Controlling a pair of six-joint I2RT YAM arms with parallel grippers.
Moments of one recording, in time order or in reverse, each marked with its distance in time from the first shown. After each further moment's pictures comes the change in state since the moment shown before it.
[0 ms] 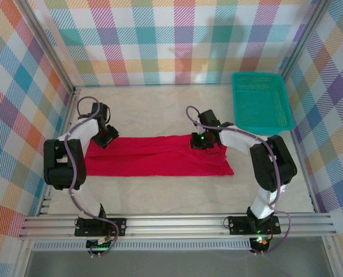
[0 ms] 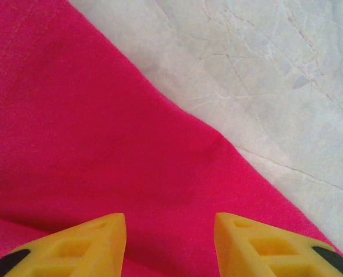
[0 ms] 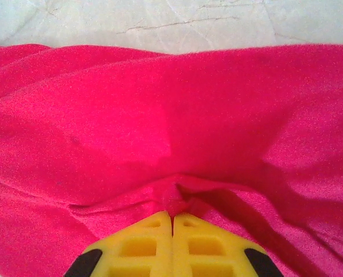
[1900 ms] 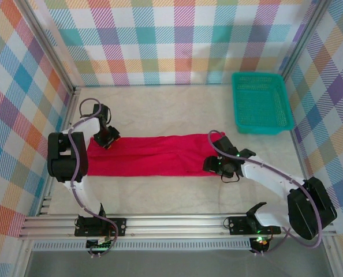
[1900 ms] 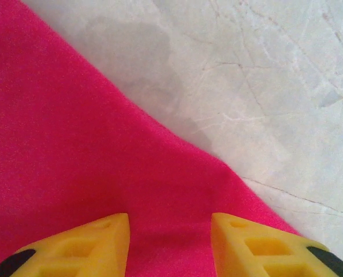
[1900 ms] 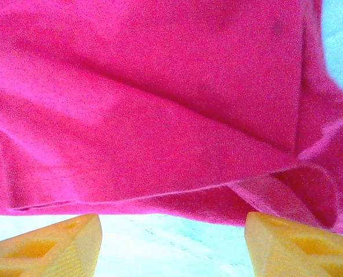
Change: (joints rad) left arm 0.019 0.105 0.032 0.032 0.046 0.000; right arm 0.070 -0.511 -0.399 -0.181 0.247 0.328
